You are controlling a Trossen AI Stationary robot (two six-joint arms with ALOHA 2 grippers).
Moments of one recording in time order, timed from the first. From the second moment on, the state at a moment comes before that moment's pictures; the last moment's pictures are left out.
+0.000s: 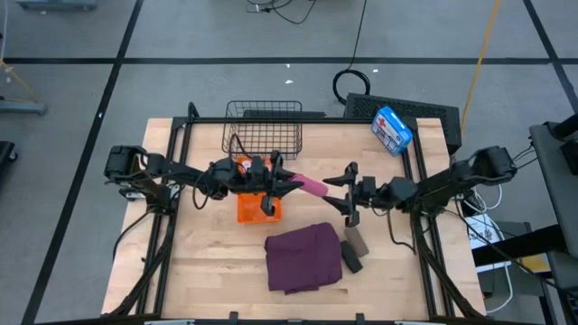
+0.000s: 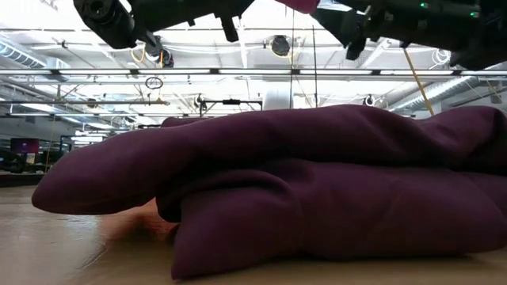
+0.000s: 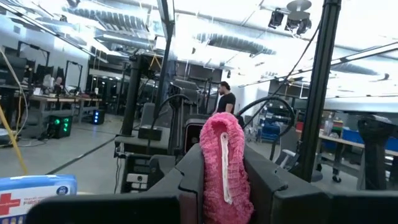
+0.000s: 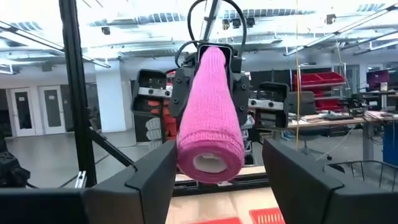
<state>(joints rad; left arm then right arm) -0.01 1.60 0.79 1.18 0.09 -0.18 0.17 1.34 0.36 1.32 0.23 0.02</state>
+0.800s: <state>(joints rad) -0.06 1.46 0.82 0.85 -0.07 -0.29 0.15 1.34 0.45 1.16 0.10 -0.08</state>
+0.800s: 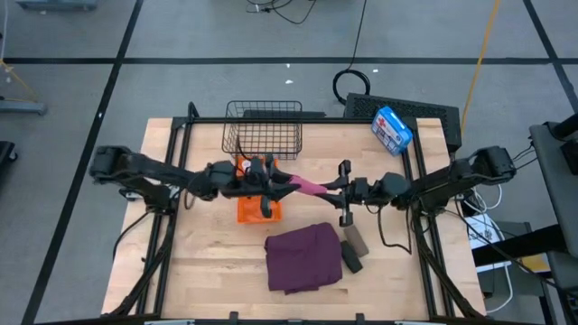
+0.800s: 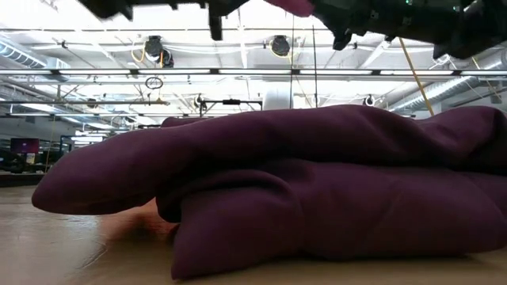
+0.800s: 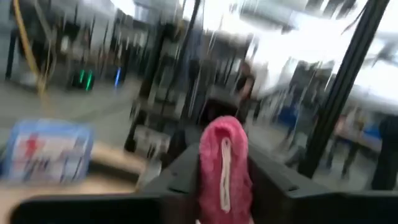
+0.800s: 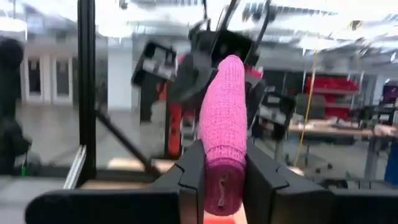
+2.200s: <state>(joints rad) -0.07 1.94 1.93 -1.02 0.15 -0.18 0.20 1.24 0.60 0.46 0.04 -0.08</state>
